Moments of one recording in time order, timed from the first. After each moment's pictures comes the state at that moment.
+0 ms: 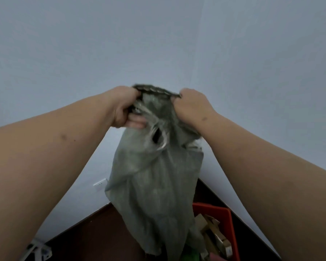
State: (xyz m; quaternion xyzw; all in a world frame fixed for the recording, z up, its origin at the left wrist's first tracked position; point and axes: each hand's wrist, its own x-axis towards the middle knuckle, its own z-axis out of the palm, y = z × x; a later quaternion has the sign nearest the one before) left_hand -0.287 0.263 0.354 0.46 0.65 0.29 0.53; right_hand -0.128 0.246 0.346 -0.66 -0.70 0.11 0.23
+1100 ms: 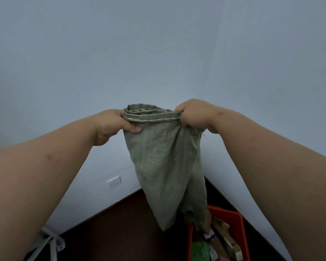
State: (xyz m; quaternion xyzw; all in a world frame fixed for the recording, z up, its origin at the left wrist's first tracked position) left_hand -0.396 0.238 0.308 0.57 0.59 0.28 0.50; right_hand -0.170 0.230 0.362 -0.58 -0.78 0.24 0.05
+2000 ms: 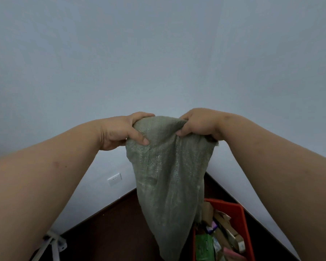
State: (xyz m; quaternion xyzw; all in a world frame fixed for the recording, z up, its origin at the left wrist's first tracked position) left_hand -0.409 0.248 0.285 0.58 0.51 0.19 0.61; right_hand -0.181 0.239 0.323 -0.60 -0.69 0.39 0.07
